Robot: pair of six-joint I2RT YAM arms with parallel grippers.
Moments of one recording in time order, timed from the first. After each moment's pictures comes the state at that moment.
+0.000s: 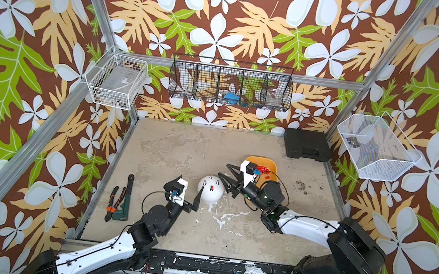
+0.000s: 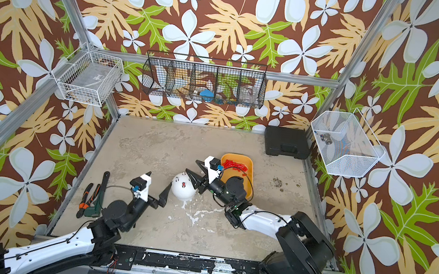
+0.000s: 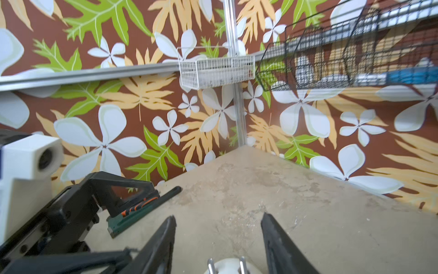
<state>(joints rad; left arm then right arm) -0.79 0.70 0.21 0.53 -0.45 -0.04 0.74 1.41 0.60 0.98 -0.21 0.20</state>
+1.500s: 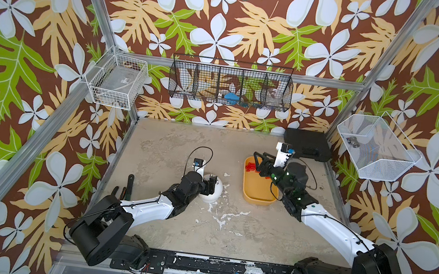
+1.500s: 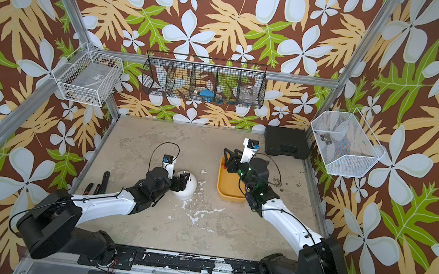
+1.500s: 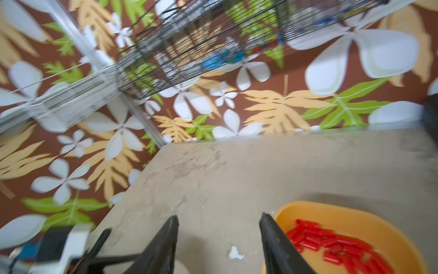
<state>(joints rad) -0.65 1.41 0.55 0.41 -0.21 -0.43 0.39 1.33 0.83 0.32 -0.06 0.44</state>
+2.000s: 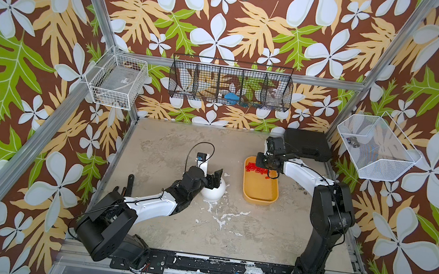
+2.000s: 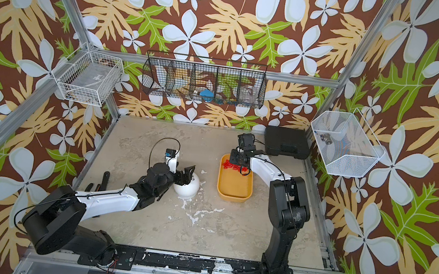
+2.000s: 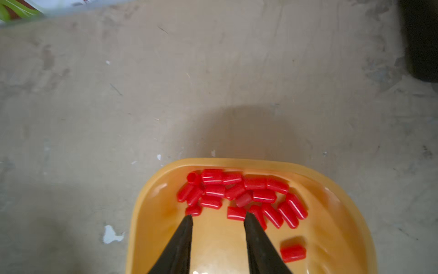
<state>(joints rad) -0.65 1.40 0.61 0.49 -0.21 -0.39 0.29 1.93 1.41 -0.43 0.04 0.33</state>
